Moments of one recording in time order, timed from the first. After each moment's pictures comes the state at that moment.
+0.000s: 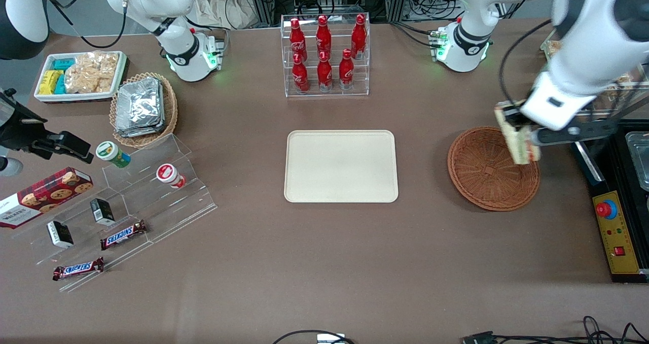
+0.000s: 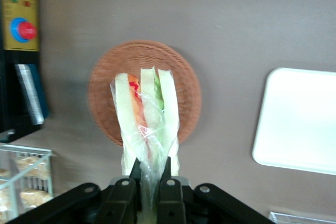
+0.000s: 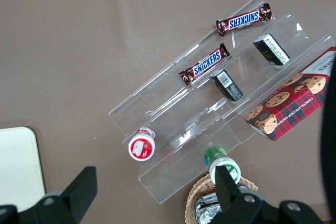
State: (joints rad) arm -0.04 -0.01 -0.25 -1.70 0.10 1.56 -0.34
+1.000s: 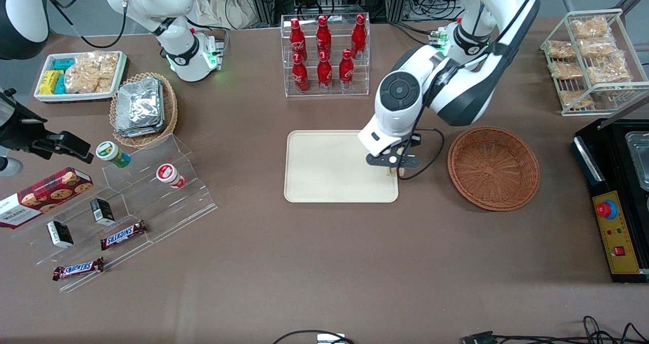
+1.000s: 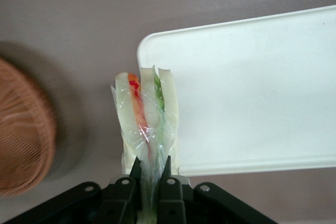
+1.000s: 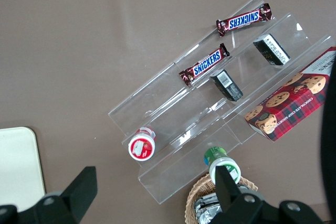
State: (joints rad) arm -0.08 0.35 -0.63 -1.82 0.23 1.95 -0.63
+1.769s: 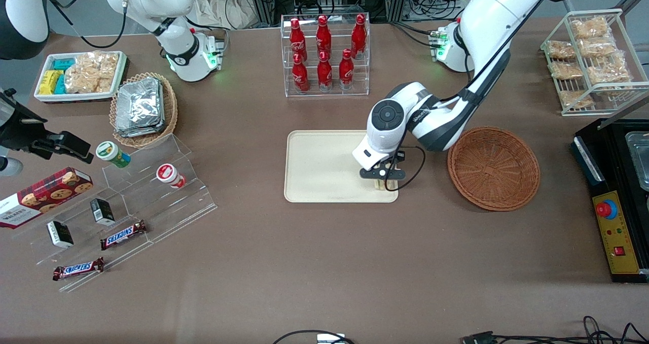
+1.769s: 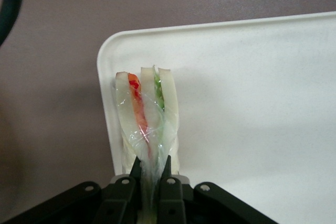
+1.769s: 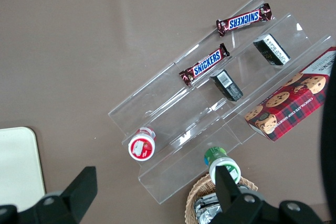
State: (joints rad) arm -0.08 0.52 -0.62 -1.94 0.38 2.24 -0.82
